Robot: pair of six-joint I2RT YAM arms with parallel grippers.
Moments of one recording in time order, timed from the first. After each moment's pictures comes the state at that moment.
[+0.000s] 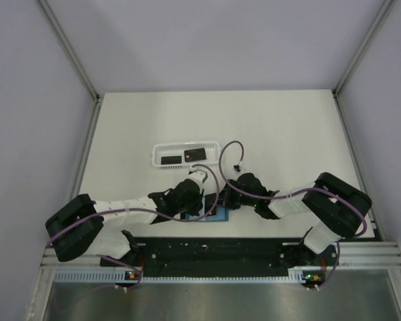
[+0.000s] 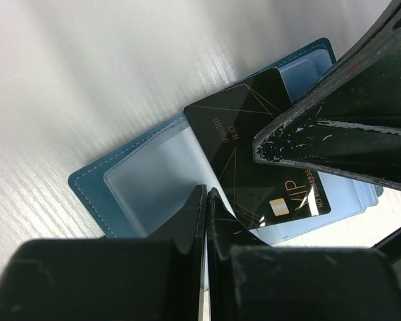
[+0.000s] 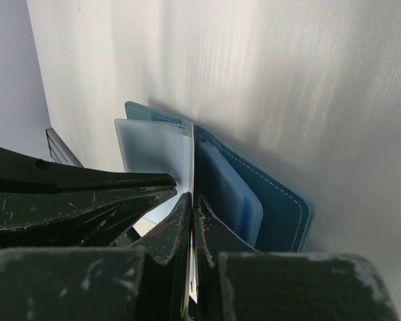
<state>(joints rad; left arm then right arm) -0.96 1.32 0.50 0.01 -0.13 -0.50 0.86 1.58 0.43 0.58 -0.17 1.08</state>
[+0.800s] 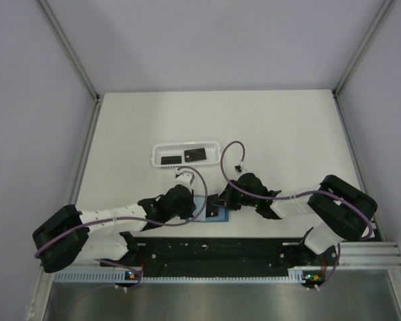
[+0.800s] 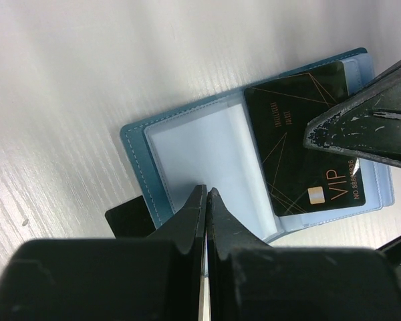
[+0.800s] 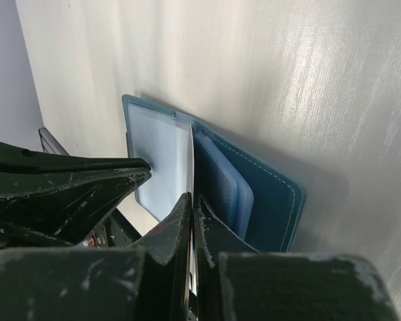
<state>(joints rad) -0.96 1.17 0.40 0.00 -0.22 -0.64 0.86 1.53 0.43 0.51 -0.16 1.08</state>
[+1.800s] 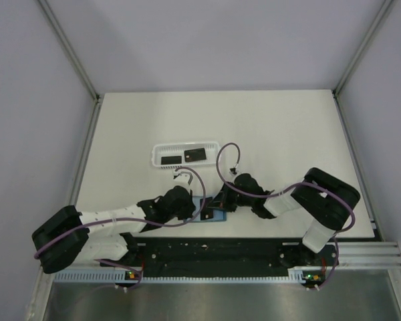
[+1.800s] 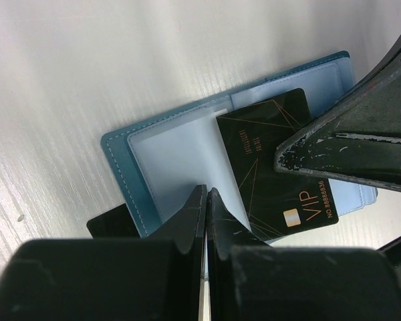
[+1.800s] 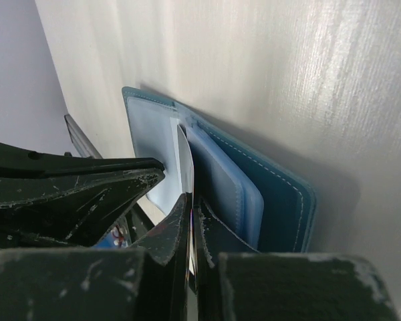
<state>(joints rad) -0.96 1.16 0.36 0.03 -0.22 -0.68 0.86 1.67 0.45 0.63 -0.26 1.17</state>
